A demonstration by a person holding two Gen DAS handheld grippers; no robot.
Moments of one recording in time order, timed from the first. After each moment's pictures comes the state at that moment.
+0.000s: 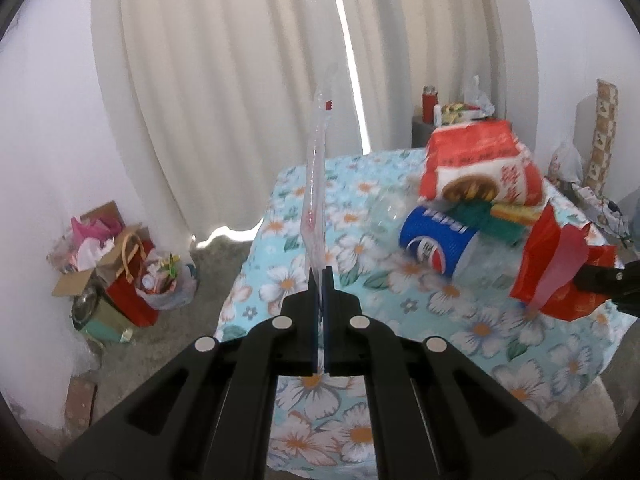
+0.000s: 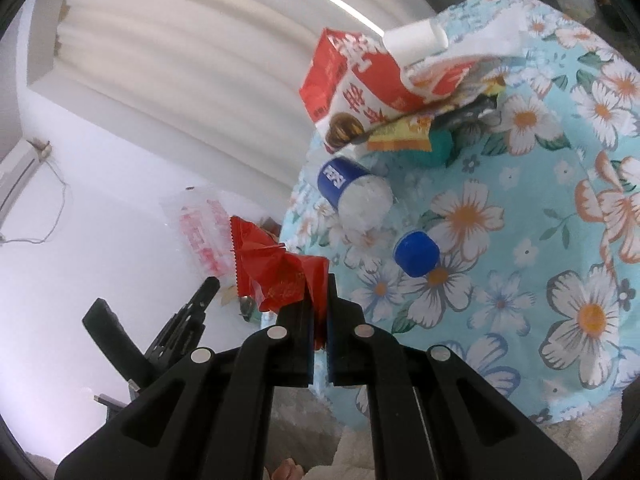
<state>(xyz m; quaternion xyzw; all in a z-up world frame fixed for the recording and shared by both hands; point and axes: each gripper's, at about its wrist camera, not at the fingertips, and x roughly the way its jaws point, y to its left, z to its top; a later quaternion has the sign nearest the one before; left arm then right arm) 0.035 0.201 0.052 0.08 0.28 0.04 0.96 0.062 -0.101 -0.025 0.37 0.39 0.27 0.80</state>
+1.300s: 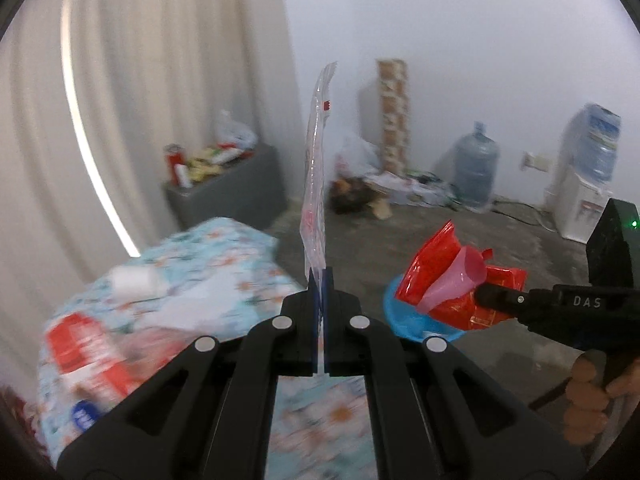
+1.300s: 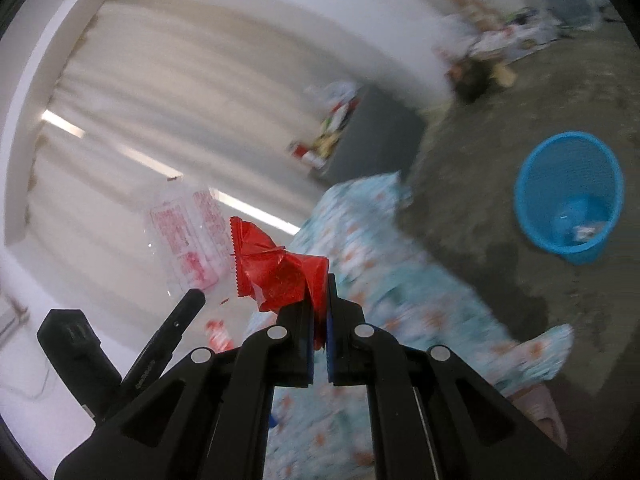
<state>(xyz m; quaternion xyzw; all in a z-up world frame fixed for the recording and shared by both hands) 0.091 -0.169 0.093 0.16 0.25 -0.34 0.89 -0.027 -0.376 -0.038 0.52 0.19 -0.02 0.84</state>
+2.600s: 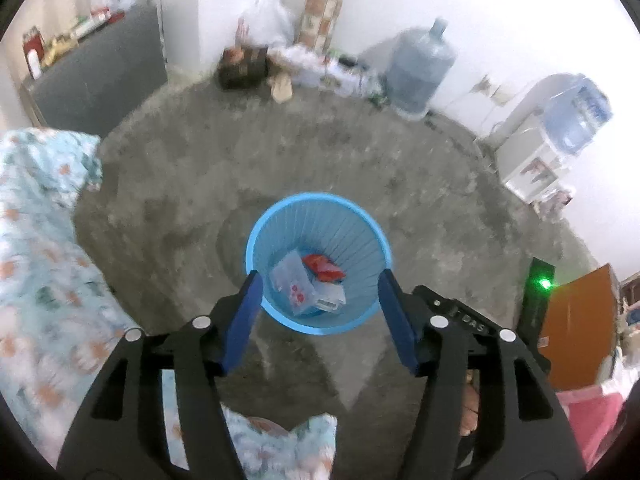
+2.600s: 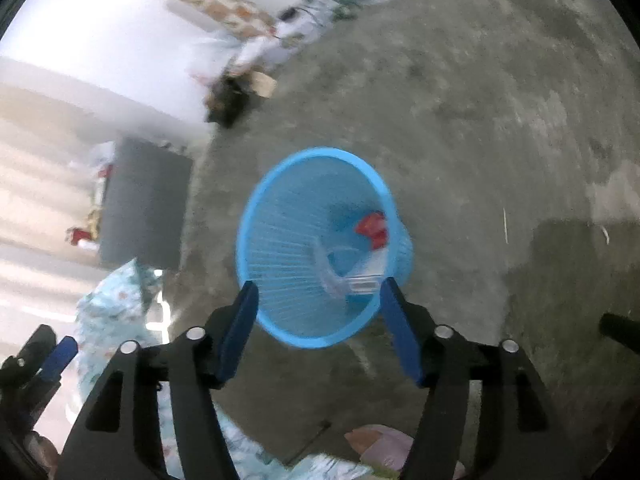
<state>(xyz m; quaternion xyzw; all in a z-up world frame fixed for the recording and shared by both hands) 0.188 -0.399 -0.060 0.14 0.48 -0.44 0.74 -0.017 -0.547 -0.208 0.54 0.30 -0.30 0.73</state>
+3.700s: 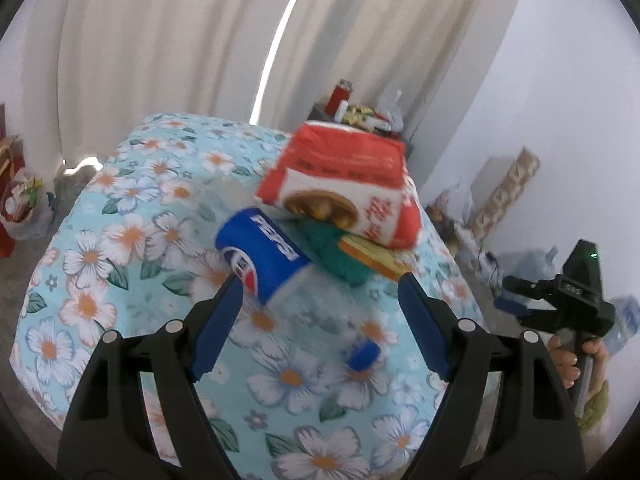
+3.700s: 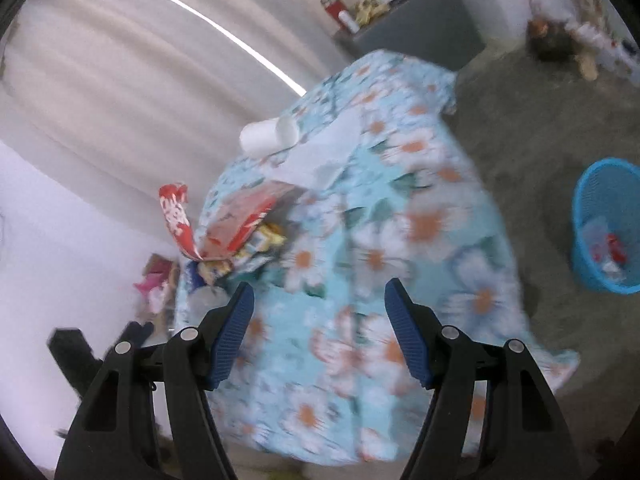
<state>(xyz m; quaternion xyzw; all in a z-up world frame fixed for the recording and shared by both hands) 0.104 0.147 0.033 -0.14 0.34 -0.16 0.92 0.115 -0.245 -0.015 0.36 0.43 0.14 0.82</state>
